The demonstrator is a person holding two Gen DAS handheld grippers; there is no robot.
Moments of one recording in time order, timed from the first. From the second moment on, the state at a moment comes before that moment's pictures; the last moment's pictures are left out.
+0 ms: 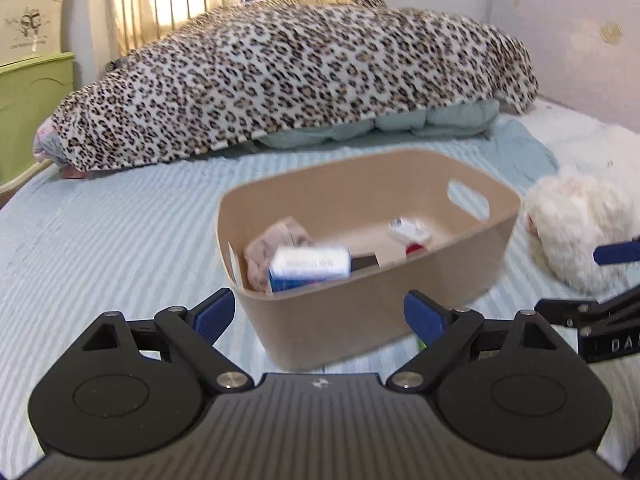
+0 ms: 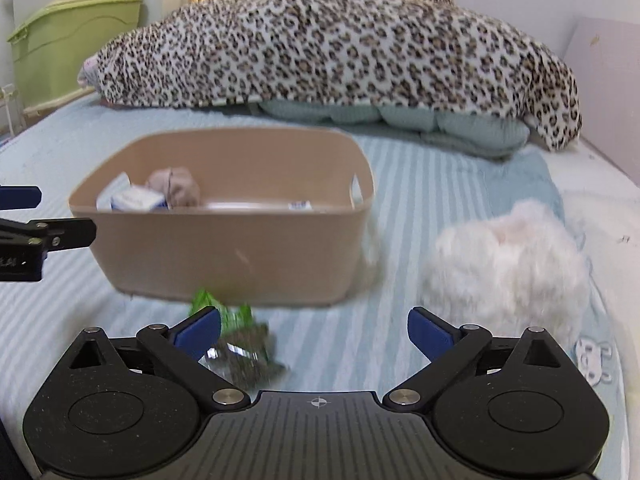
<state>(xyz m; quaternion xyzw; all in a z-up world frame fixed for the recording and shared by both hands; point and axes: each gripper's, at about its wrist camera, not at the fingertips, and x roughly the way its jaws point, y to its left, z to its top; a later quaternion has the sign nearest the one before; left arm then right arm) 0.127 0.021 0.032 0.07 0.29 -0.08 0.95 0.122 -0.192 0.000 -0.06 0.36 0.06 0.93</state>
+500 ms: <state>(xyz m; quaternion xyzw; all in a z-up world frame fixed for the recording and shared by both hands) 0.133 0.011 -0.032 0.07 0.36 -0.09 0.93 0.133 -0.178 -0.045 -0.08 0.41 0.09 0.91</state>
